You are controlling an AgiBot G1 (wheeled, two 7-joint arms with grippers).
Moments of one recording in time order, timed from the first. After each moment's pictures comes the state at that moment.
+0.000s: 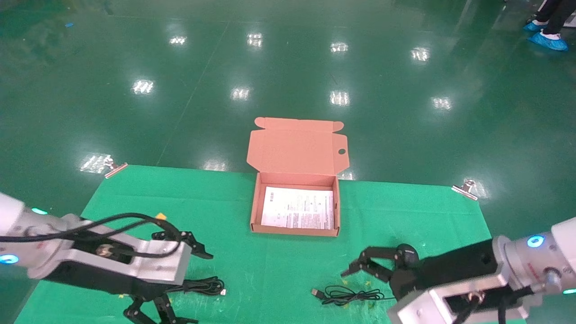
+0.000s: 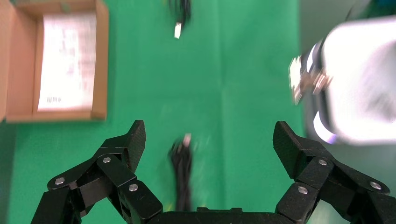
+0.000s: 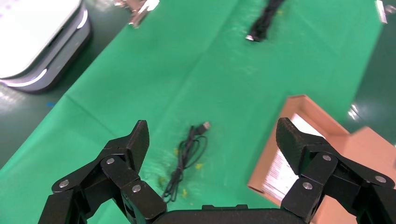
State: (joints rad) left arm -1.53 0.80 0.77 -1.31 1.54 1.54 -0.27; right arm 1.45 -0.75 -0.67 1.36 -1.51 -1.54 -0.25
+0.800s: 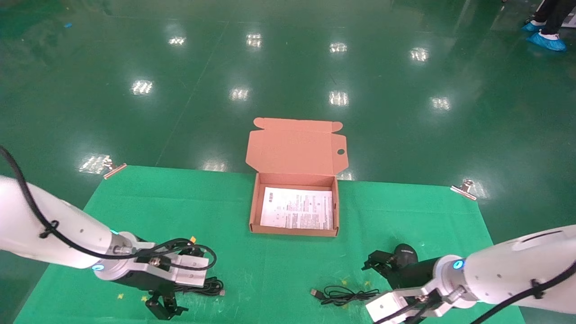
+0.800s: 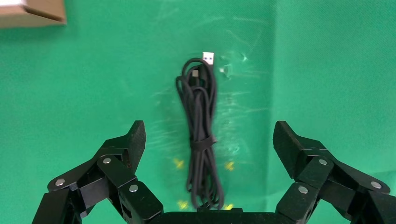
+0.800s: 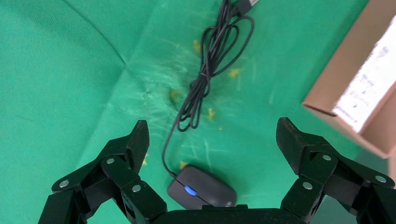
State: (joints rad) left arm -1.48 1.01 0.94 -1.01 1.92 1.32 -0.21; right arm 1.32 -0.89 -0.86 1.33 -2.03 -1.24 -0.11
